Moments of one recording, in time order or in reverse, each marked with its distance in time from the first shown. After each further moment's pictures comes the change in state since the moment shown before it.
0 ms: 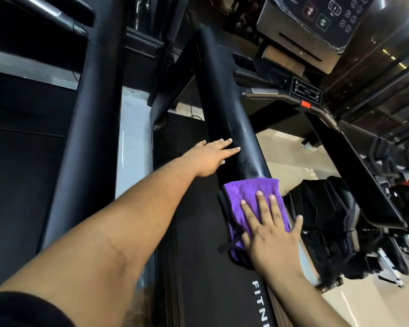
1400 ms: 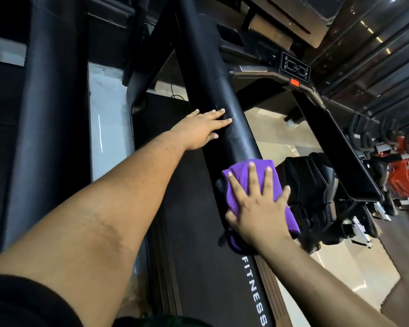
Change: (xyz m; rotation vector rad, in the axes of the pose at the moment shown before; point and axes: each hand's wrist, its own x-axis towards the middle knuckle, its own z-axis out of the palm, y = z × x) left_hand 0.050 -0.036 -0.015 -0.063 0.060 0.077; right_hand 0.055 -0.013 -0.021 -0.068 -0.145 0.024
